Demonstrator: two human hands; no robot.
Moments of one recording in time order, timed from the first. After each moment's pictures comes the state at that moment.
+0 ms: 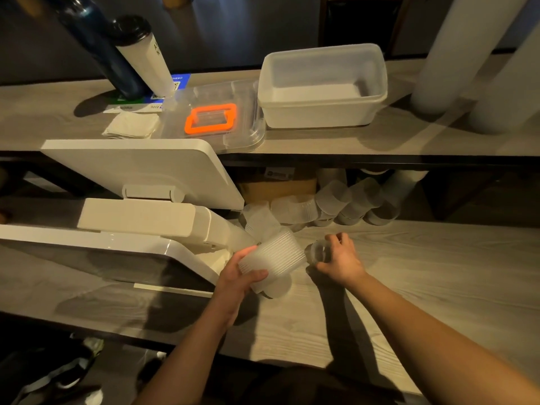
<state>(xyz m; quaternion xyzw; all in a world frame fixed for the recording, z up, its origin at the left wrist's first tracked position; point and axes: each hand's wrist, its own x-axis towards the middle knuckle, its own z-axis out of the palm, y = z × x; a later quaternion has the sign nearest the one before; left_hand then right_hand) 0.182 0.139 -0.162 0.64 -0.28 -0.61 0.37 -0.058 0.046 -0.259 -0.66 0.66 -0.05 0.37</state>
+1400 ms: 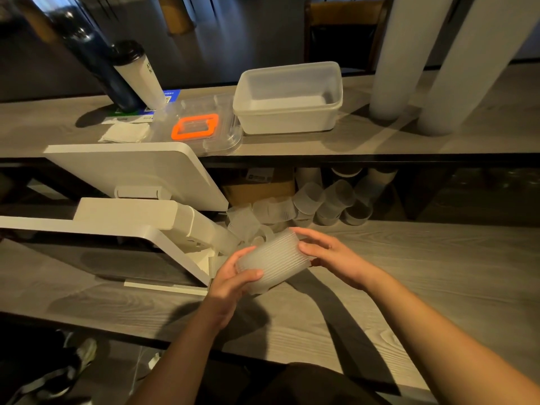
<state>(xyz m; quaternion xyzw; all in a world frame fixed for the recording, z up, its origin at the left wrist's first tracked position) 0.131 0.164 -0.136 0.58 -0.31 -0.64 0.39 -0.106 0.079 -0.153 -0.54 0.41 -0.22 0.70</state>
